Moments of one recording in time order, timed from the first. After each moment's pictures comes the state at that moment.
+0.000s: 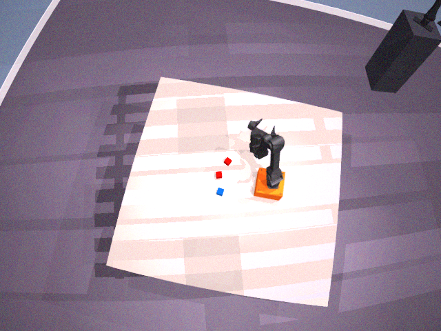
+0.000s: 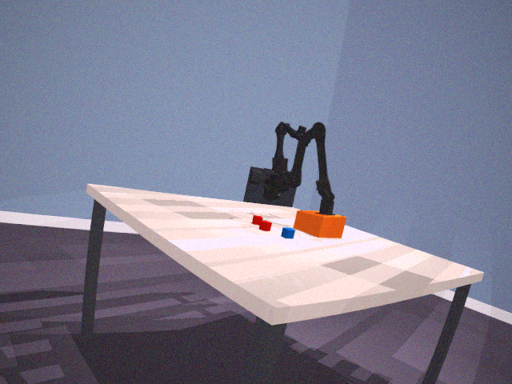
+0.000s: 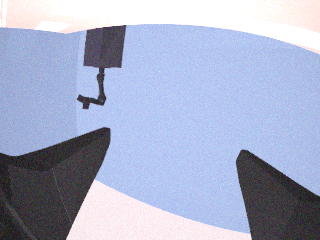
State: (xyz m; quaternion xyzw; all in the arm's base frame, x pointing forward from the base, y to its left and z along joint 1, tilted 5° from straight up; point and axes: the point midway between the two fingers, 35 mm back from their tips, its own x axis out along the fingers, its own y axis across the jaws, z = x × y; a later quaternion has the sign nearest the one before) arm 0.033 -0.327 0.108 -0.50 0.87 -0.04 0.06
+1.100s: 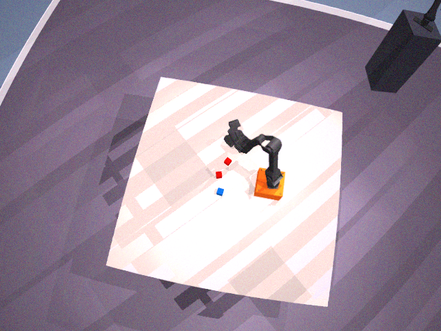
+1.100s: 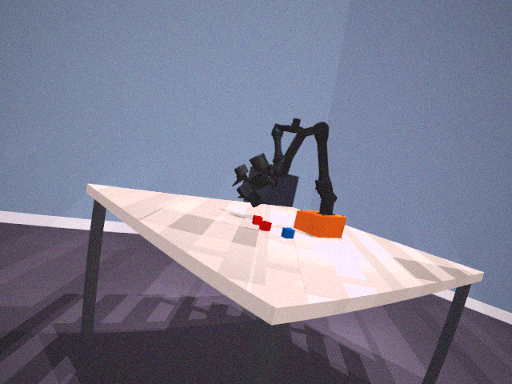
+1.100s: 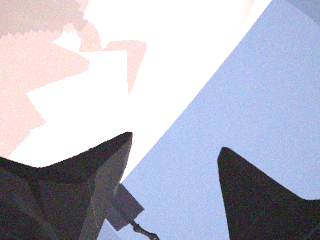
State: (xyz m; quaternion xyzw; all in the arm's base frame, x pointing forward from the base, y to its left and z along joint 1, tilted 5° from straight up) arm 0.197 -0.333 0.066 -0.48 0.66 -0.27 0.51
